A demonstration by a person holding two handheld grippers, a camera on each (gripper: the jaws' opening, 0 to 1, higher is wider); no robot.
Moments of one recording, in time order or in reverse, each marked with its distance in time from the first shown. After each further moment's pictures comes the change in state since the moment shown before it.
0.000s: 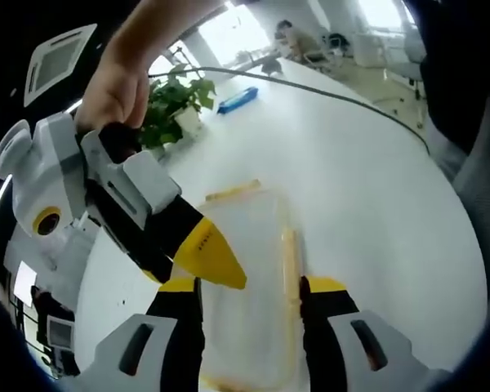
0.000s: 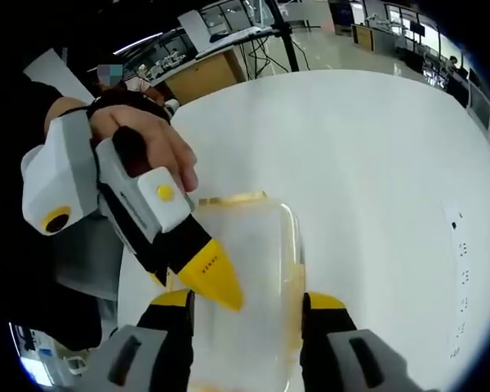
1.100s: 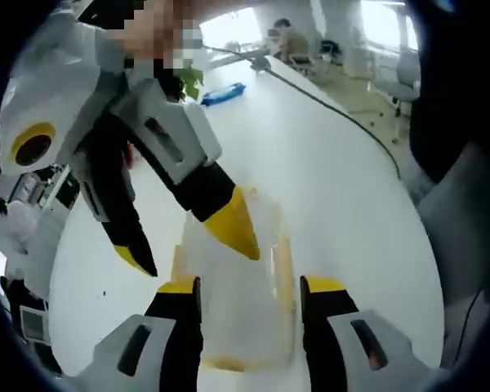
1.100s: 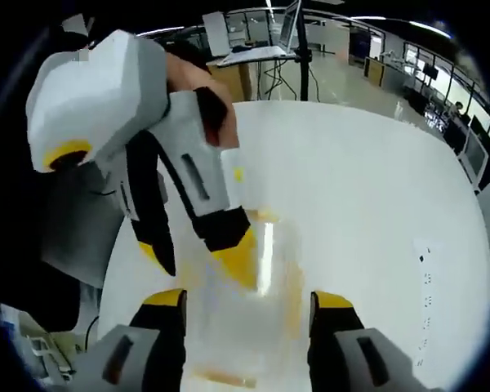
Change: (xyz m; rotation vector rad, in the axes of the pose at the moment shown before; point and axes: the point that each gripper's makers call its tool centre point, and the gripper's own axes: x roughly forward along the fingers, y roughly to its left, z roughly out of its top) left arm -0.026 0.014 0.004 -0.094 0.078 -0.202; right arm -0.033 0.014 0.002 -0.130 0.011 -0.227
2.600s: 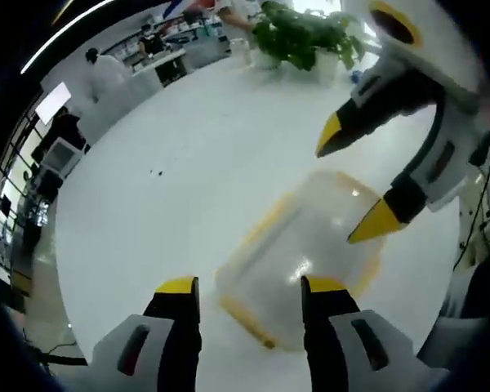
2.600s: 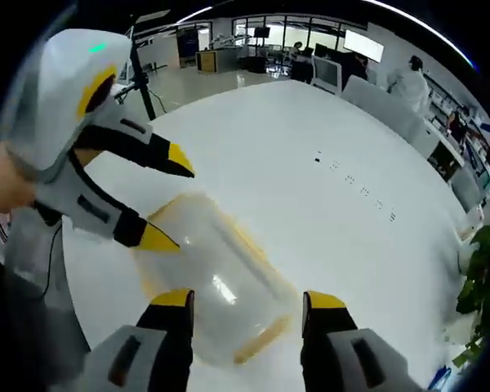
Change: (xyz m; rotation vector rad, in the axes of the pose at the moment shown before) left arm -0.021 0.051 -0.051 -0.773 0.253 0.433; right arm -0.021 -0.003 -0.042 0.705 -0.082 -0.498
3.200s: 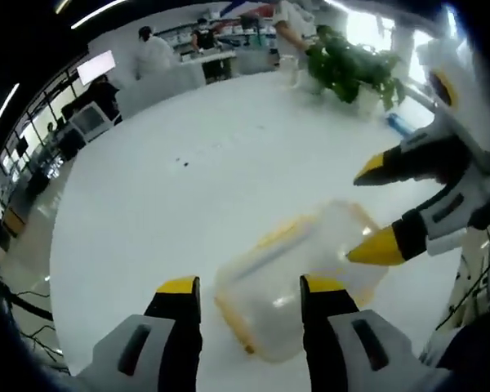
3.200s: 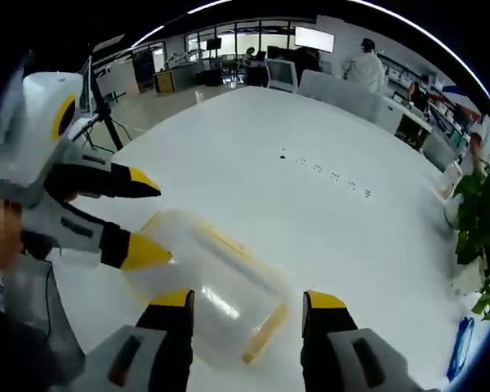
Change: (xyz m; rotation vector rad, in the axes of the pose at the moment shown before) left arm -0.005 0.001 0.006 -0.255 -0.123 -0.008; right arm -0.006 -0.006 -0.003 0.227 -0.117 -0.059
